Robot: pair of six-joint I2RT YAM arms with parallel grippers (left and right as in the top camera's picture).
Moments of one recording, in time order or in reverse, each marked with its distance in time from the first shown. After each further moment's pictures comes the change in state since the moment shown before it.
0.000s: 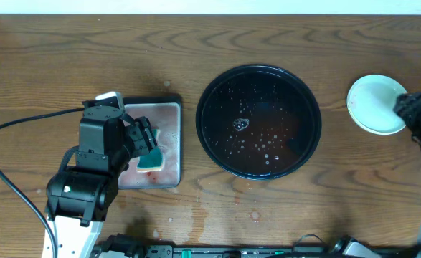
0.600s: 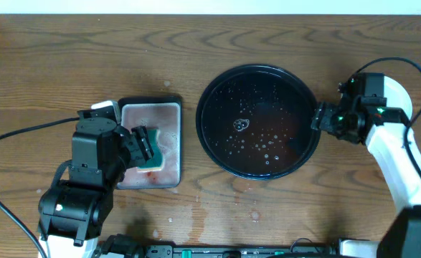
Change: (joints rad) left arm 0.000 -0.080 0.000 -0.067 0.000 0.016; right arm 0.476 0.251 0.001 -0.182 0.175 -0.021
